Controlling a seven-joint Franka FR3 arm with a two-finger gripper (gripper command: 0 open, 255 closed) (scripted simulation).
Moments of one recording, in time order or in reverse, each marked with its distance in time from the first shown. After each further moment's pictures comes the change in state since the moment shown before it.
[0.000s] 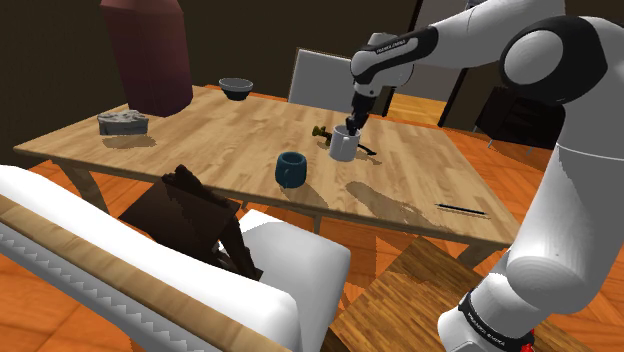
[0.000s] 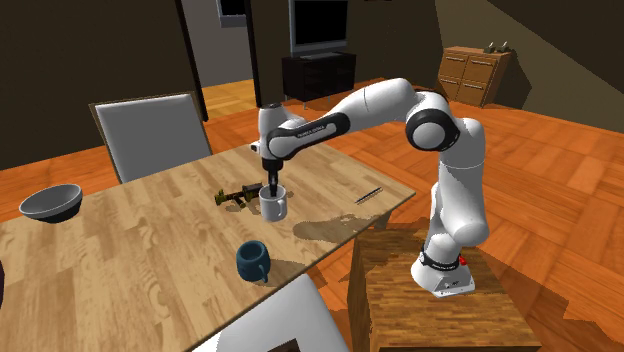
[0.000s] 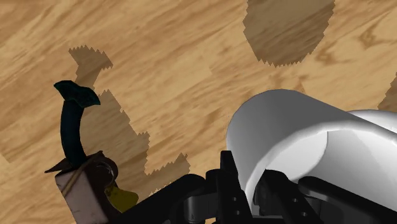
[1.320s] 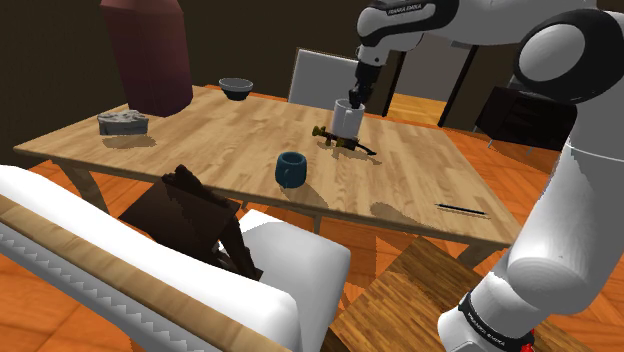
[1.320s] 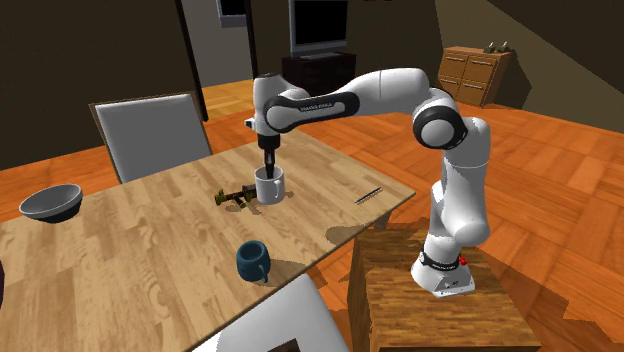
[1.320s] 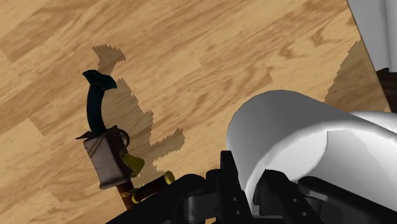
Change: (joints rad) arm 0.016 -0.052 0.004 0.177 -0.025 -0.225 0.047
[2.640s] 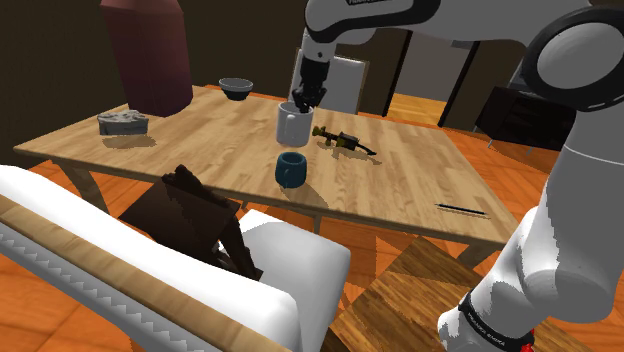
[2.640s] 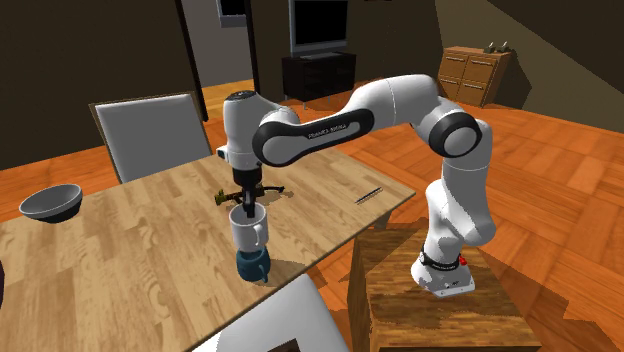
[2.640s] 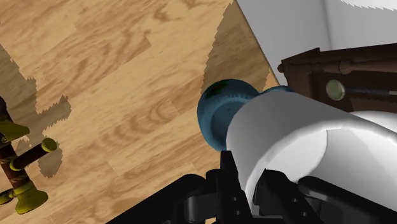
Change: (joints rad) arm 0.217 0.005 0.144 0.027 -0.049 -0.007 0.372
